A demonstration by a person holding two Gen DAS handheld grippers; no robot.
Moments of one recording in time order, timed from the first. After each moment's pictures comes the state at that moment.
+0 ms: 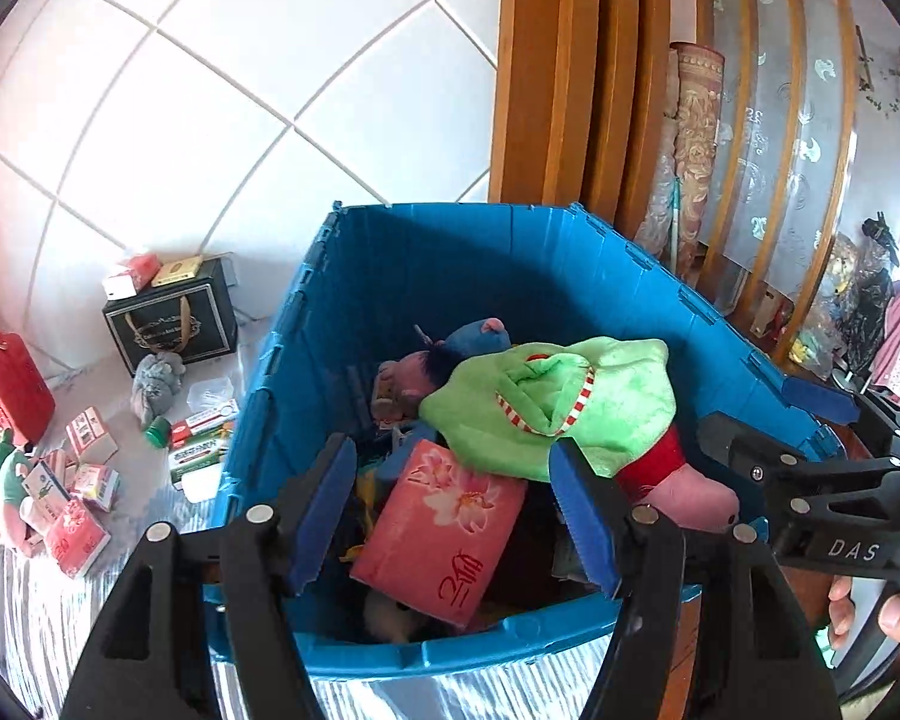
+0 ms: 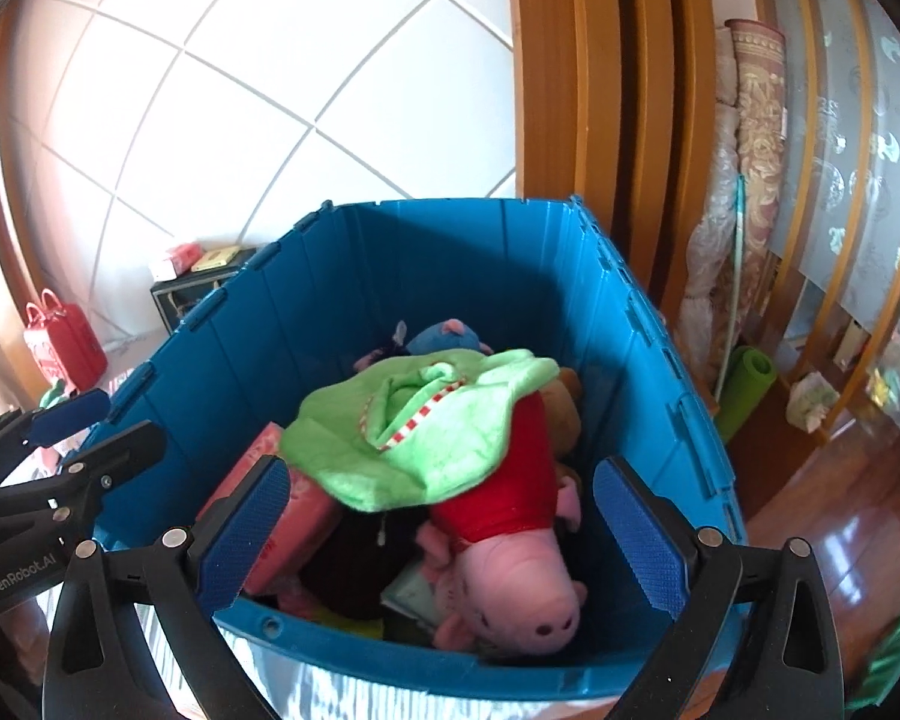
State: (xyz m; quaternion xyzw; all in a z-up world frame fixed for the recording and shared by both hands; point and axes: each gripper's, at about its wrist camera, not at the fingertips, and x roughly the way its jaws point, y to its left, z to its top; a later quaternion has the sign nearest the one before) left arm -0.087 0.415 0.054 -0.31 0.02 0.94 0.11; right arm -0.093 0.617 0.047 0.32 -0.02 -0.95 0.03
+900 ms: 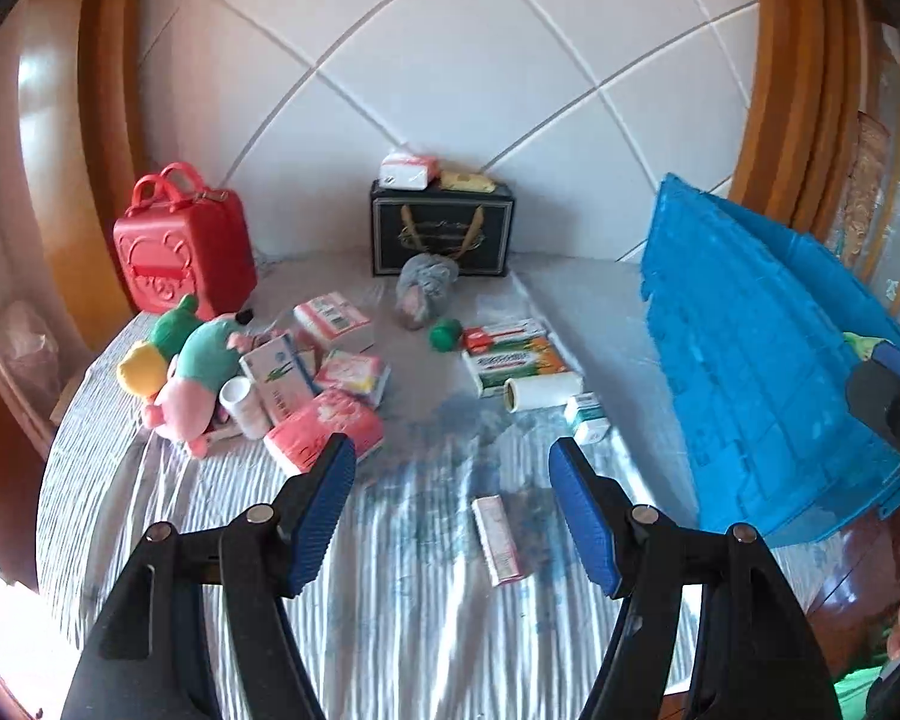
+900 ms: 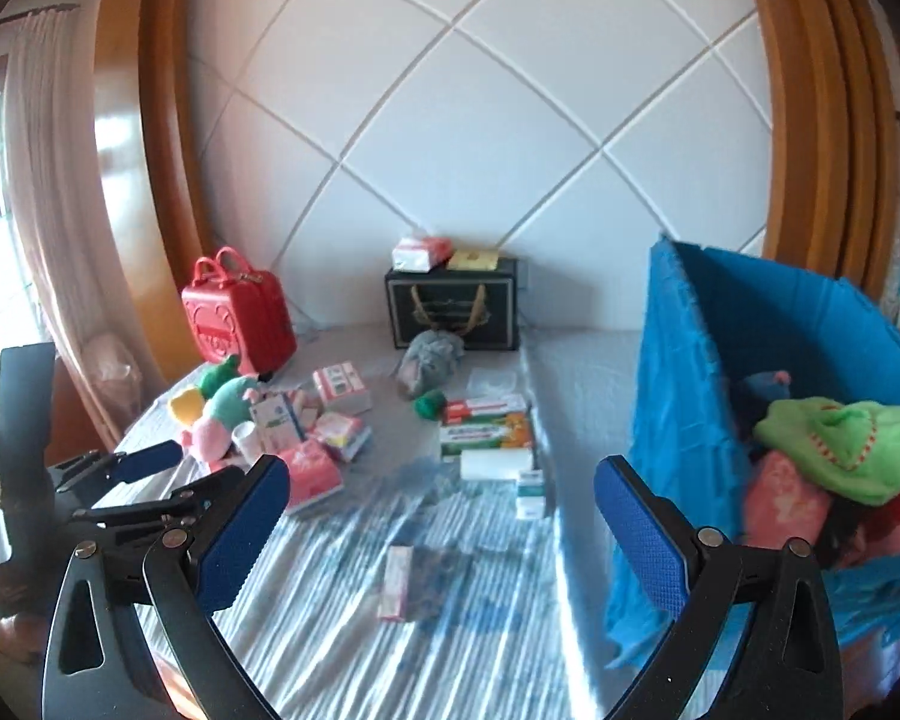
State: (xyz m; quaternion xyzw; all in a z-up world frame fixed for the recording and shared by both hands) left arm -0.060 0.026 -0.028 -0.37 -0.06 0.93 -0.04; right arm -0.066 0.251 0.036 0.29 0.01 -0.94 0.19
